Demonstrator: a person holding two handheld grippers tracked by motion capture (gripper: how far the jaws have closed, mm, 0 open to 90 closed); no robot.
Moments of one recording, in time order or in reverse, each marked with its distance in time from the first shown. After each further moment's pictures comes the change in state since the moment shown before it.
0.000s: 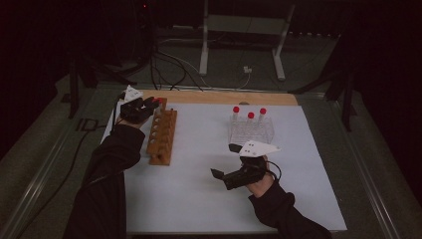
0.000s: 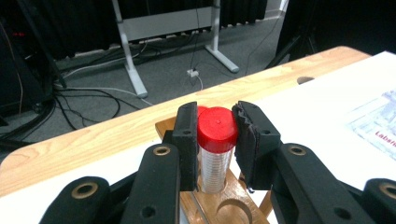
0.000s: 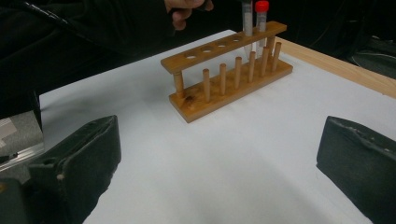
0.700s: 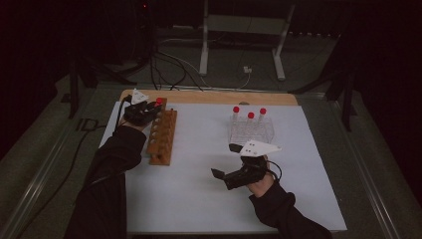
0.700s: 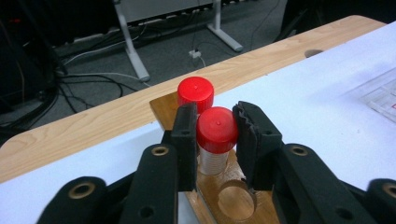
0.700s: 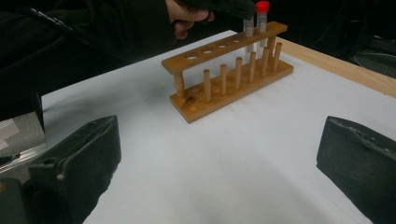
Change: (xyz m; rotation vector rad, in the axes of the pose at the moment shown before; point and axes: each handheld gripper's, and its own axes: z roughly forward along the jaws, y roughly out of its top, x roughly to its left) left arm -0.004 -0.007 0.010 0.077 0.007 0.033; right arm -0.001 0.000 -0.001 -0.004 0.006 0.002
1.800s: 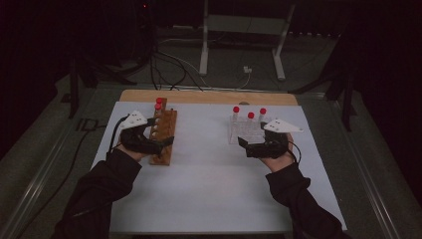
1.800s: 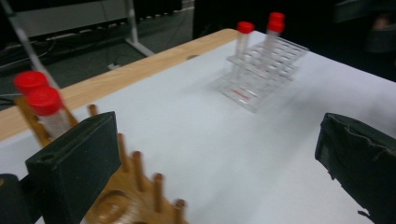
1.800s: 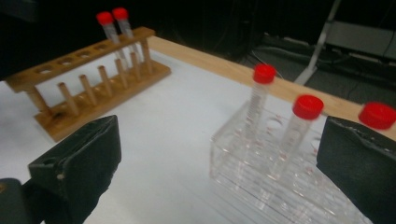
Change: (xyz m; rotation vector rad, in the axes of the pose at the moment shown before) left arm -0.061 -0.016 -0.081 -0.065 -0.332 0.047; right arm -0.084 -0.001 -0.019 -0.017 -0.344 0.069
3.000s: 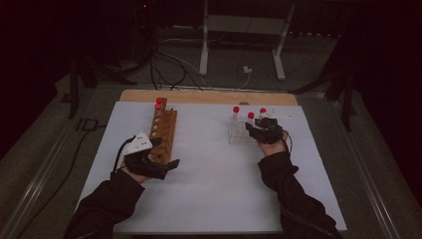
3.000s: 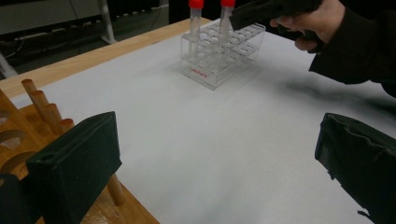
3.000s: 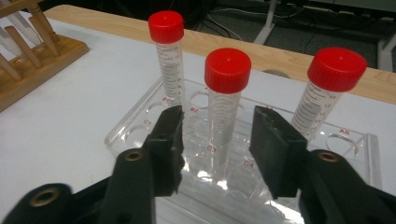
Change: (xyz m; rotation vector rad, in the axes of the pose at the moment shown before) left arm -0.040 -0.032 -0.007 0.005 -0.074 0.025; right arm -0.047 -0.015 0.061 0.131 -0.177 0.116
